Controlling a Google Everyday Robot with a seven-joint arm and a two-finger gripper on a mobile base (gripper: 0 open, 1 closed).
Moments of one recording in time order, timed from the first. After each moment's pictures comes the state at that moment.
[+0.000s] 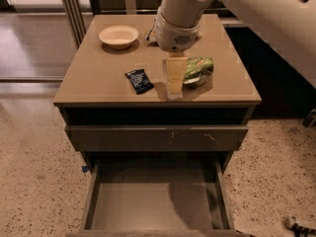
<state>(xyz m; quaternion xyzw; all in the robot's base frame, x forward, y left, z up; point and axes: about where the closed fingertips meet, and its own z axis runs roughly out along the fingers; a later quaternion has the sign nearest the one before) 0.589 -0.020 0.910 -0.78 0.61 -0.01 0.15</state>
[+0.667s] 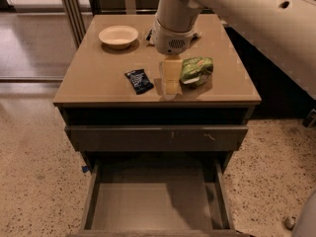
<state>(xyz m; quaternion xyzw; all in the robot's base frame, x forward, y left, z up) 0.606 -0.018 0.892 -0.76 0.63 -0.01 0.15</state>
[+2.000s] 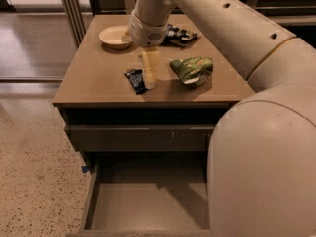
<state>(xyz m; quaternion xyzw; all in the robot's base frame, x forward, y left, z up) 0.661 0.048 0.876 -0.83 0.53 0.04 0.17</state>
